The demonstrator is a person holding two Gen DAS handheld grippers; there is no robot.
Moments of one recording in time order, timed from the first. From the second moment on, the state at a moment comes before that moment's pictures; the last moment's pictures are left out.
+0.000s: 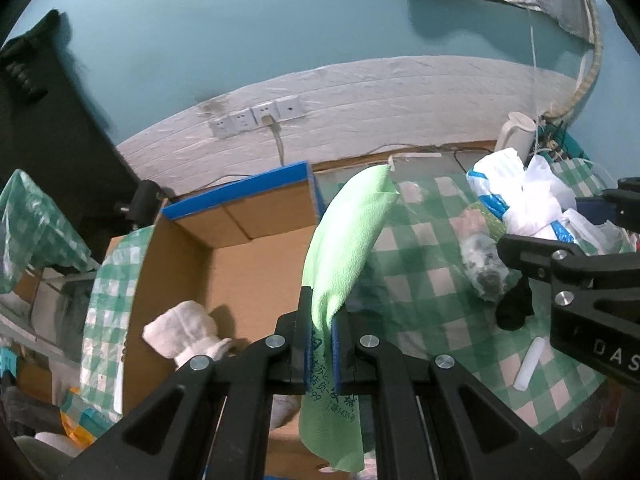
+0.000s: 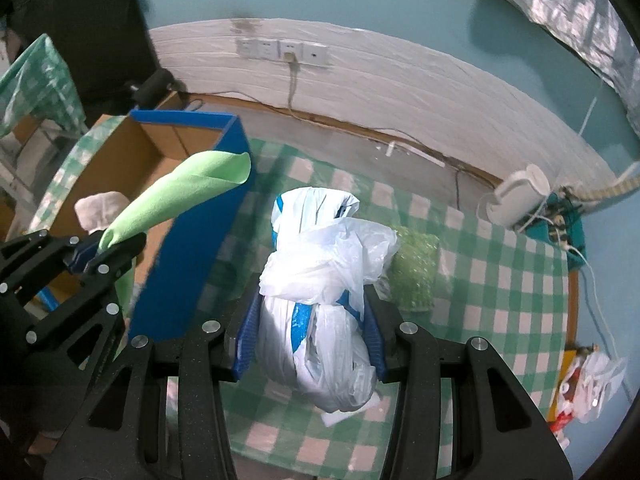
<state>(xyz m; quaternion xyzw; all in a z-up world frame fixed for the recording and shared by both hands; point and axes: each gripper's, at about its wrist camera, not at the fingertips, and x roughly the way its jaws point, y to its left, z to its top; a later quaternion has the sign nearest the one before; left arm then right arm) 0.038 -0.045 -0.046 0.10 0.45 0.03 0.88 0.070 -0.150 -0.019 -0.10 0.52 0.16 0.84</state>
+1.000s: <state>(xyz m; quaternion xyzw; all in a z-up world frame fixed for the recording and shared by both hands) 0.025 0.061 -0.053 0.04 0.47 0.10 0.87 0.067 -0.026 -0.030 -0.14 0.52 0.25 0.81</state>
